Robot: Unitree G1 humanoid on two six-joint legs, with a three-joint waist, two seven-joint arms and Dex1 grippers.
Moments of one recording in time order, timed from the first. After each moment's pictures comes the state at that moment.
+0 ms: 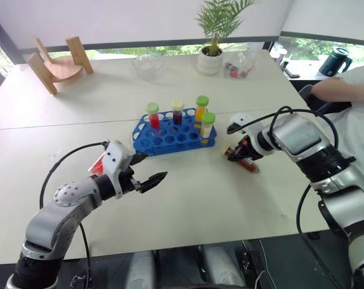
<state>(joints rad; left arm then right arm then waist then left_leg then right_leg) -0.06 0.59 0.06 -0.51 -0.58 0.64 -0.63 -0.94 -0.75 0.53 0.11 0.21 1.28 0.98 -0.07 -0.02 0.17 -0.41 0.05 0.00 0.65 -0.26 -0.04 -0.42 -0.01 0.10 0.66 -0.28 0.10</state>
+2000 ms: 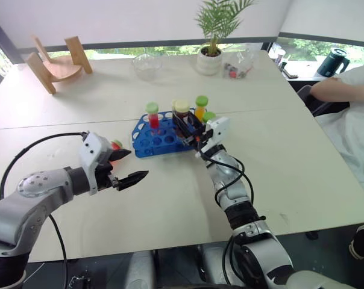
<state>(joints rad) -0.08 0.79 0.21 -0.53 -0.68 0.78 -0.71 -0.55 0.07 0.08 0.50 0.14 -0.34 0.43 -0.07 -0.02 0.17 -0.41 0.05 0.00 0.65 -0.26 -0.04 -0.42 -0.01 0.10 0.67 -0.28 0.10</state>
